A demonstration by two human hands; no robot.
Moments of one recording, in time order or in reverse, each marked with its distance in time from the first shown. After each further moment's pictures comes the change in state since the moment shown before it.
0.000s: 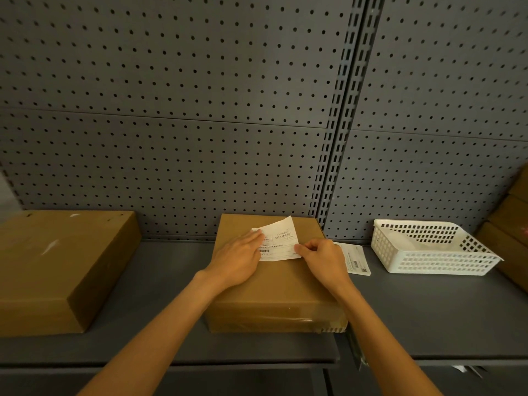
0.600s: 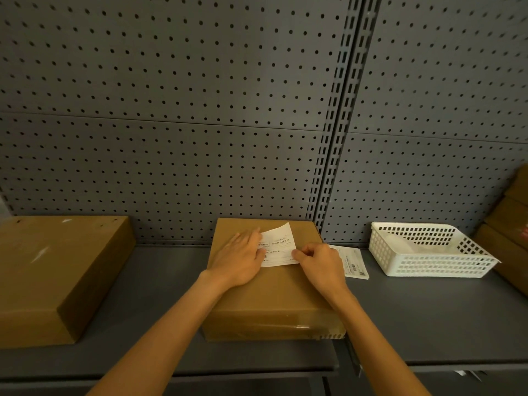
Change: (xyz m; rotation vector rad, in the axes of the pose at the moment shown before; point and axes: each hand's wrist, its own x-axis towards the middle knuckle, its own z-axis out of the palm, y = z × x) left_hand 0.019 0.001 0.007 -0.015 0.030 -0.050; right_hand -0.002 -0.003 0.003 -0.088 0.044 -0.005
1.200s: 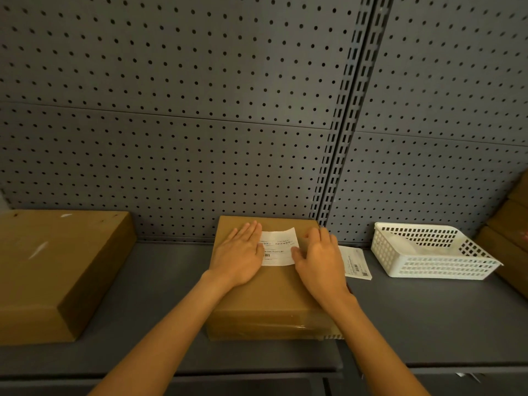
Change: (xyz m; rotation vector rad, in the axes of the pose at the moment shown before) left_hand 0.000 -0.006 0.003 0.083 -0.007 -0.052; right_hand -0.008 -0.013 0.007 -0.352 0.212 -0.293
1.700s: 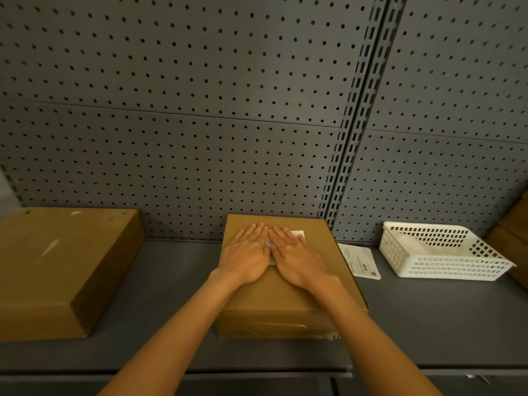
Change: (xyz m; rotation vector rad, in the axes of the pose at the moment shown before) left_hand 0.000 -0.003 0.000 -0.025 -0.041 -0.003; right_hand 0.023 -0.024 0.033 -0.082 -0.570 -0.215
